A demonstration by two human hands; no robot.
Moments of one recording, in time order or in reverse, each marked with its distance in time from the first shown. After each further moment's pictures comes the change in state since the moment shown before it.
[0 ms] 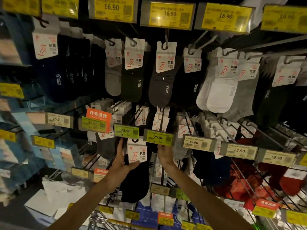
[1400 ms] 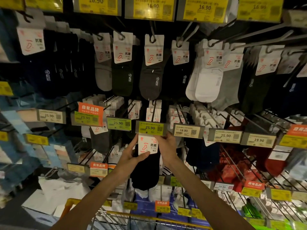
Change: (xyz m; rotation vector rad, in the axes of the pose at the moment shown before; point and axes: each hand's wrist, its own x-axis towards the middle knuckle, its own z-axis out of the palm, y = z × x) left_hand -0.014 0.009 0.047 -0.046 -0.097 0.047; right_hand -0.105 -0.088 -0.007 0.227 0.025 -0.157
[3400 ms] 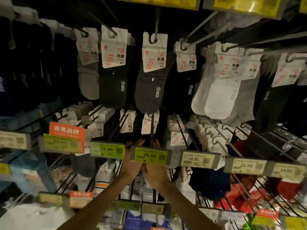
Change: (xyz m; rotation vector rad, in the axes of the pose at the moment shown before) left_hand 0.151 -0.101 -0.018 0.693 0.224 0.358; right_hand 0.059 0.083 -0.020 -1.475 -0.345 -0.179
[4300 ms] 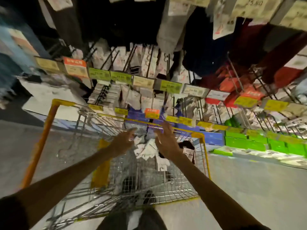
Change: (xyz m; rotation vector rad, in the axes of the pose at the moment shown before) left_hand -0.340 -0.024 0.019 0.027 -0.649 -0.399; right_hand -0.270 0.100 0.196 0.050 0.063 -0.094
